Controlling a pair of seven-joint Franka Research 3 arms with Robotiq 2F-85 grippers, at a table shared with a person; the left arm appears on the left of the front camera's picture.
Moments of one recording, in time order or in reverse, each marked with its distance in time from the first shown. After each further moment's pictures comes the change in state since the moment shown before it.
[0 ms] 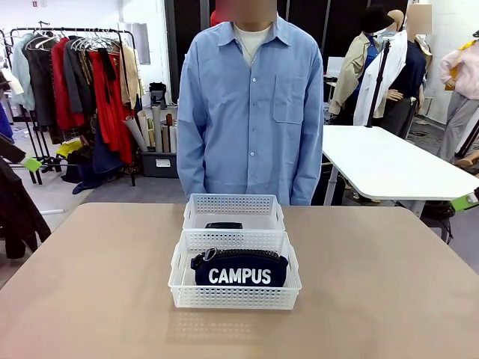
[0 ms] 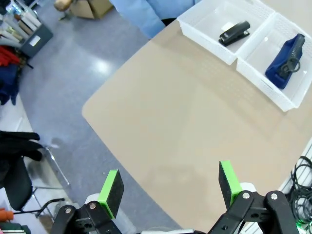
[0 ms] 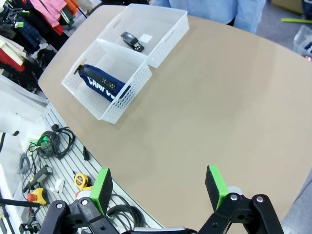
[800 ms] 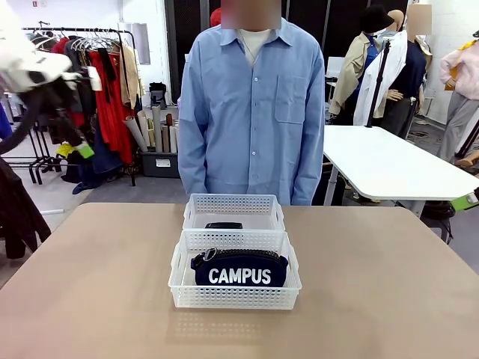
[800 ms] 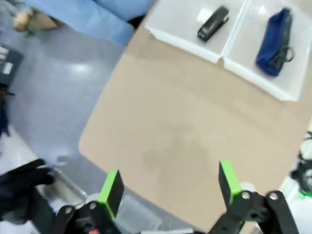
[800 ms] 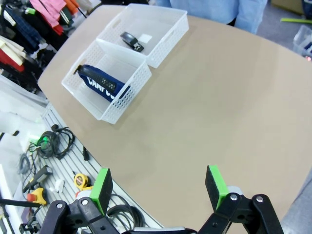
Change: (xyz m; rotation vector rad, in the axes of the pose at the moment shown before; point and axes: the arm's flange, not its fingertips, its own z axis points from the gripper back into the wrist) left arm 0.110 0.005 -0.051 -0.111 0.152 -0.228; right arm 0.000 0.000 0.000 -0.001 -0.001 0.000
